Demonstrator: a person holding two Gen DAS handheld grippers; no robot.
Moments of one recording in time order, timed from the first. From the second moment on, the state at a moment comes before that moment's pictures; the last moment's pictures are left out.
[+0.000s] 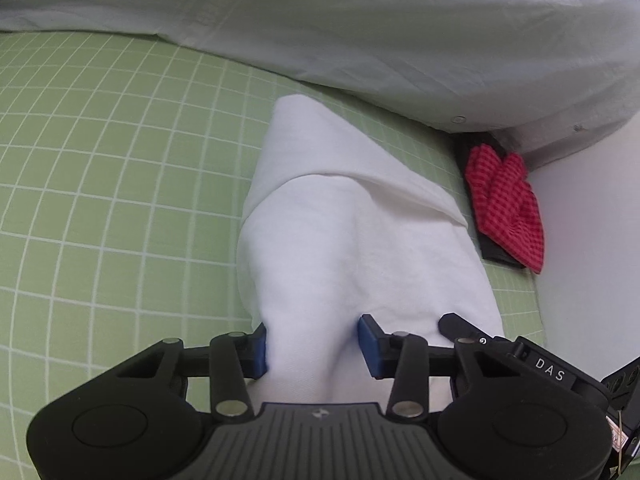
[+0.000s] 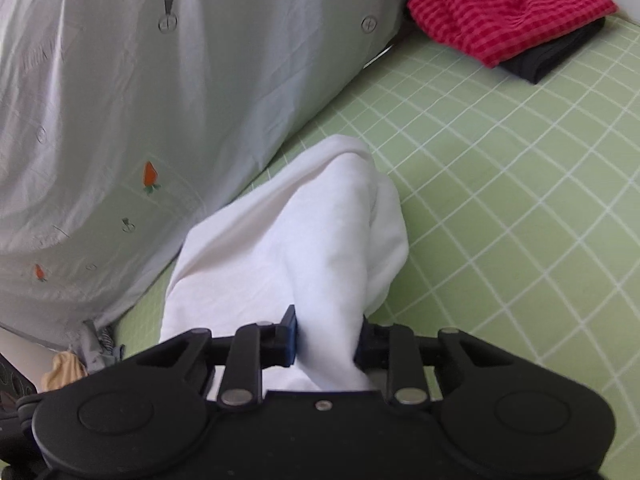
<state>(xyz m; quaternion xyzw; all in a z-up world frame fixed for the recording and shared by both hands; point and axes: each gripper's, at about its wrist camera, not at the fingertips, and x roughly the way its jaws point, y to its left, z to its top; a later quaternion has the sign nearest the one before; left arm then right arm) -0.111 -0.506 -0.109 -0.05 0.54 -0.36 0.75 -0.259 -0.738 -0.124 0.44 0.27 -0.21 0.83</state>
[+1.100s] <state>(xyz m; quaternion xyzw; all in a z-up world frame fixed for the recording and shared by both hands) -0.145 -0.978 -0.106 -0.02 0.43 -0.35 0.83 -0.239 -1.163 -0.091 0.17 0.28 -0.31 0.89</state>
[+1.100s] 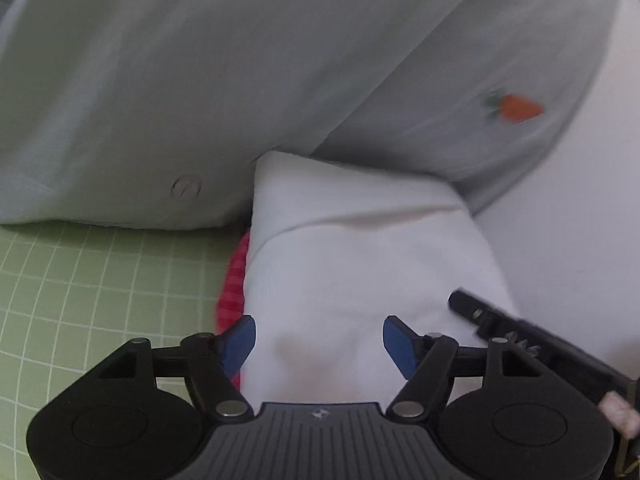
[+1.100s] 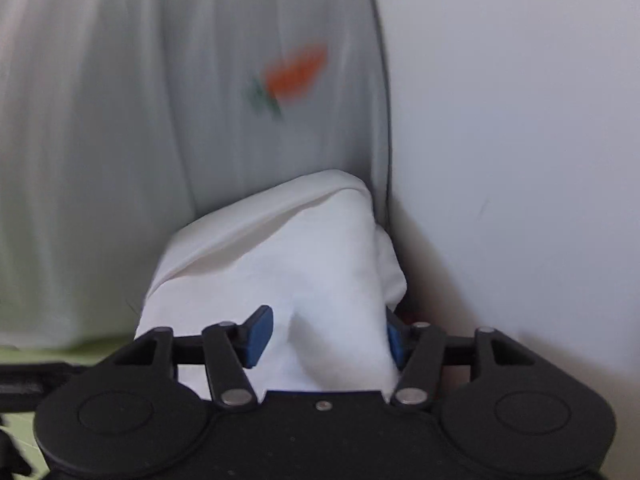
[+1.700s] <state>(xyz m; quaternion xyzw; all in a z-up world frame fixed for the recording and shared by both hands) -0.183 -0.932 -0.082 0.04 0.35 -0.36 0.86 -0.281 -1.103 -0.092 0.11 0.25 -0.31 0.91</state>
